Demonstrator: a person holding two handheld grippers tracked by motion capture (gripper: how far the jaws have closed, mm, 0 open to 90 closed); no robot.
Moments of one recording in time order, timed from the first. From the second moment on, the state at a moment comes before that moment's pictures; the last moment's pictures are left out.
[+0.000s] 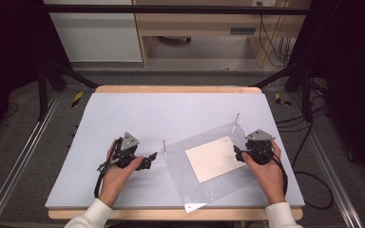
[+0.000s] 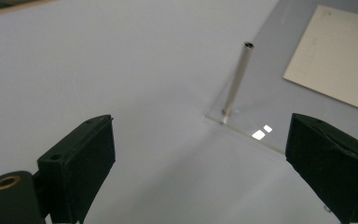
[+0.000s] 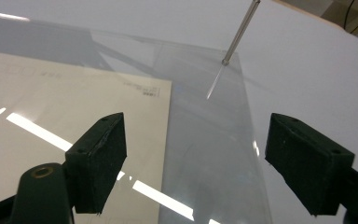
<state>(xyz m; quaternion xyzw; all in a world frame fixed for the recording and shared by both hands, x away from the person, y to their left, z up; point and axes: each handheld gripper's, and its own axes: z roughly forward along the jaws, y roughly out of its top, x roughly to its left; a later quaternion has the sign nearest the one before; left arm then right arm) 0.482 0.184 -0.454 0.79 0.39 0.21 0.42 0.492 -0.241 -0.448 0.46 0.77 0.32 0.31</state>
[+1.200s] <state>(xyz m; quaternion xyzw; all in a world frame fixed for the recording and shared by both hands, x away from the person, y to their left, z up) 0.499 0.127 -0.462 0.78 0.40 0.23 0.42 0.602 -0.250 -0.449 0.51 0.76 0.31 0.24</state>
